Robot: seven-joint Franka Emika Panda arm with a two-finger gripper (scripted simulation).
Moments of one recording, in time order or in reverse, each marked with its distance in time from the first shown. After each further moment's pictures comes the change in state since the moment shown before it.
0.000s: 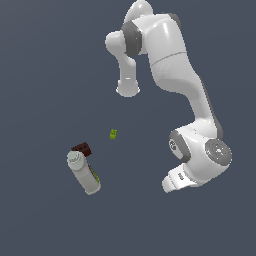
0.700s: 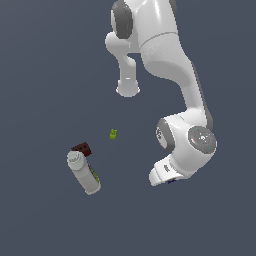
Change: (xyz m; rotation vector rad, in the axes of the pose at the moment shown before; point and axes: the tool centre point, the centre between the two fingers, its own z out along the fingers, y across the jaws) arm -0.029 0.047 -0.038 0.000 0.000 0.000
